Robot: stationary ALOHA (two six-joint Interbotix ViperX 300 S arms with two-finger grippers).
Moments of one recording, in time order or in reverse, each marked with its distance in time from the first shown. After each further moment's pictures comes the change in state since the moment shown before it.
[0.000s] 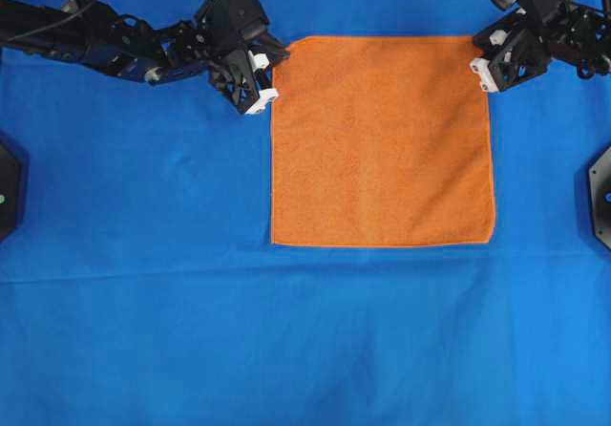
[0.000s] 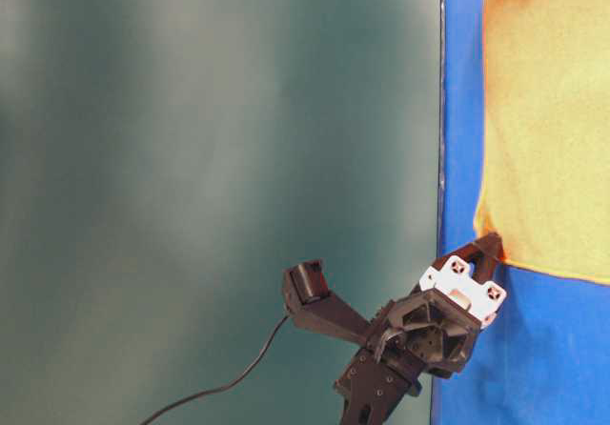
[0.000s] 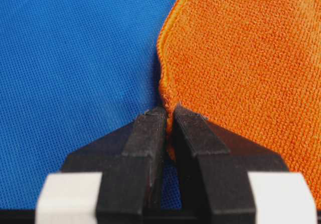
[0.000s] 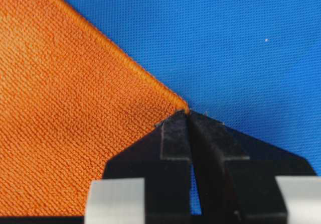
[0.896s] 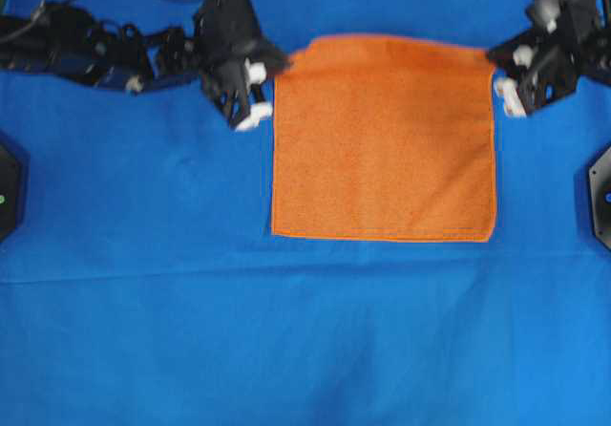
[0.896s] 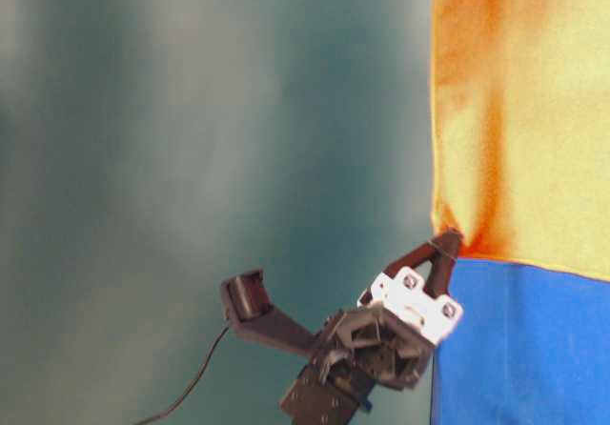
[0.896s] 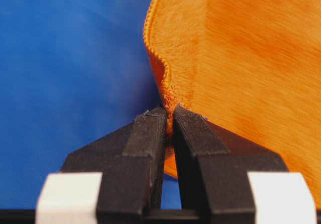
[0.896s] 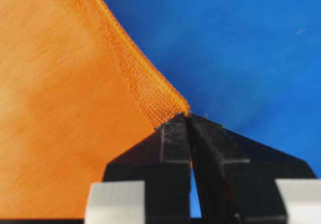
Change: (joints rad) left arm -0.104 -0.173 0.071 0.002 0.043 0.035; right arm 0.178 -0.380 0.094 0.014 0.235 0.095
